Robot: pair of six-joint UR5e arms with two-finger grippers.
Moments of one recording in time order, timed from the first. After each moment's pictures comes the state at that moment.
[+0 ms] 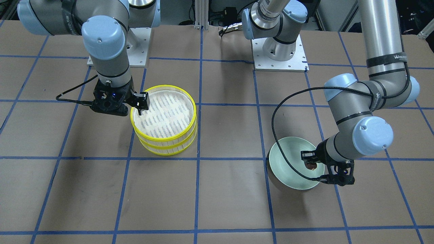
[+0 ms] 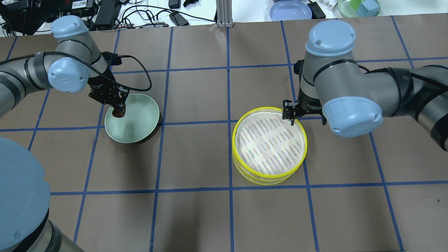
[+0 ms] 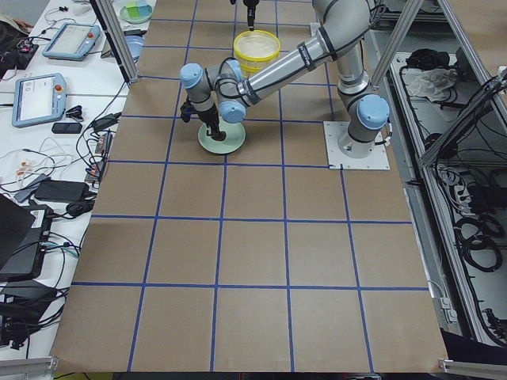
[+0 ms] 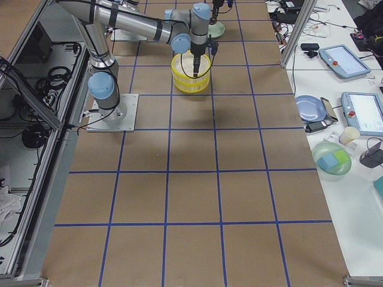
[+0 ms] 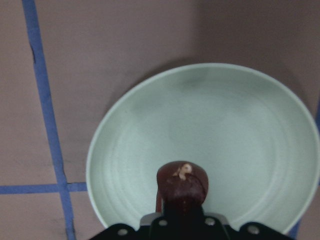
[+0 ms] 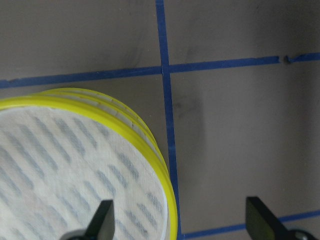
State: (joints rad) left arm -1.38 -1.99 -1.63 -1.25 1.59 0.18; right arm 1.67 -1.52 1.85 -1.89 -1.68 0.18
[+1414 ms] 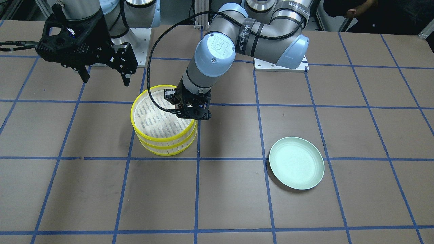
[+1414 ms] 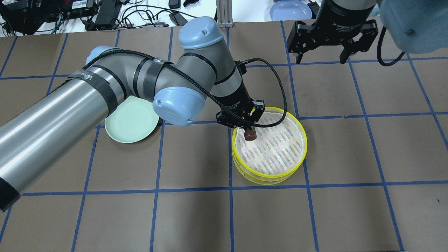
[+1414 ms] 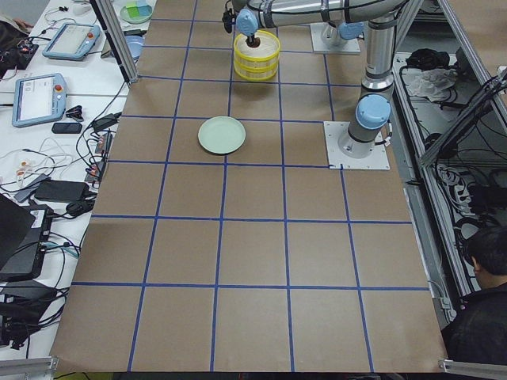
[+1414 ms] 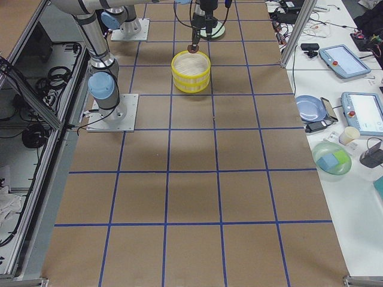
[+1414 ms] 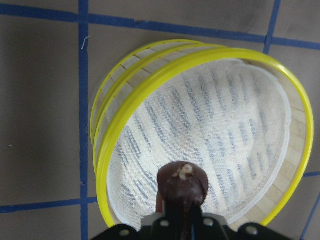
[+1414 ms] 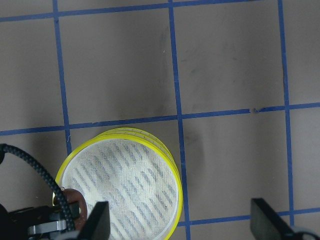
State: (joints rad) left arm -1.97 -1.87 -1.66 -1.27 1.19 -0.46; right arm 1.65 -1.55 1.47 -1.58 -1.61 0.14
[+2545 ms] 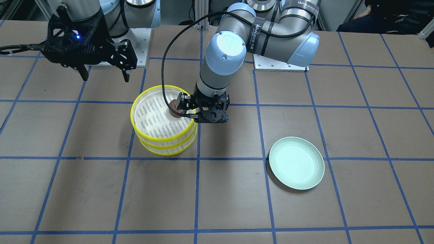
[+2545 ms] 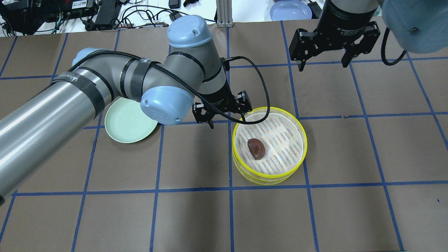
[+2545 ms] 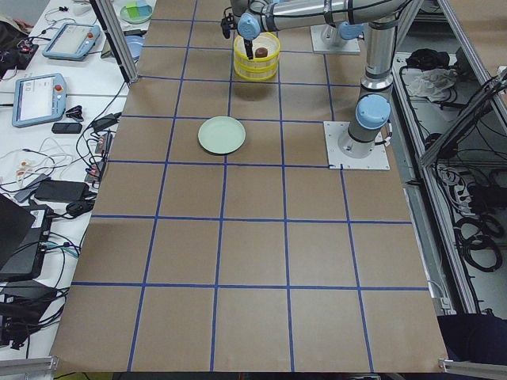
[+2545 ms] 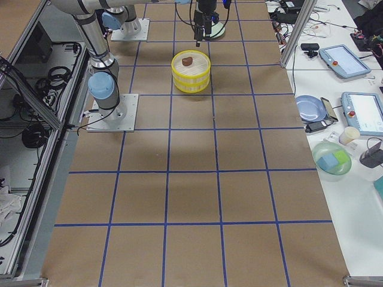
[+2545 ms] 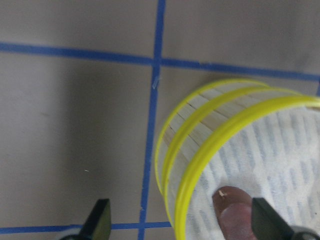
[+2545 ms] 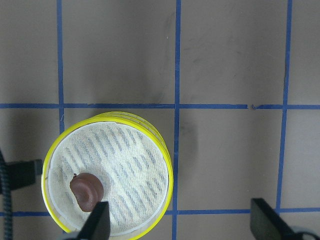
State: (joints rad) left arm -1.90 -1.83 -1.66 -1.26 1.38 -0.43; right arm 1.65 -1.56 1.47 -1.54 -1.61 0.06
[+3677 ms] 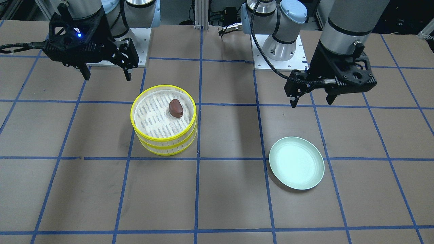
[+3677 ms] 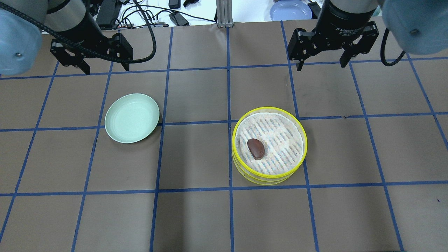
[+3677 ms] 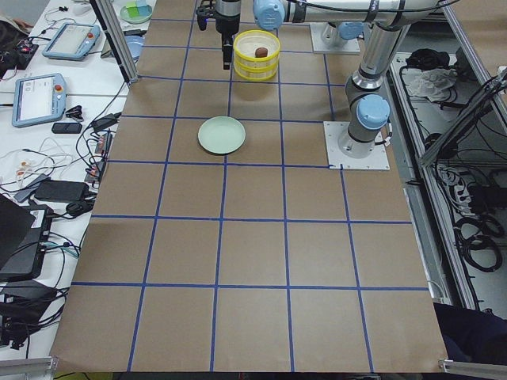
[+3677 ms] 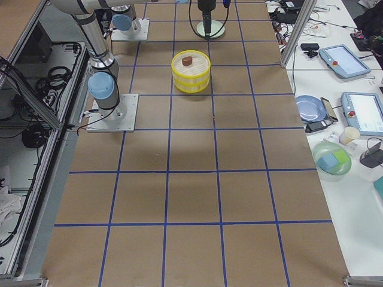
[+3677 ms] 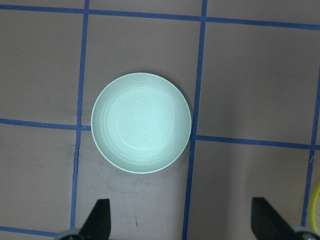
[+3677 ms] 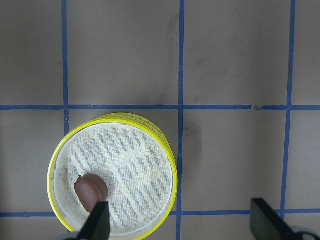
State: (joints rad) left arm -1.53 -1.59 -1.55 -1.46 1.63 -0.05; right arm 1.66 -1.56 1.47 -1.54 -1.60 0.07
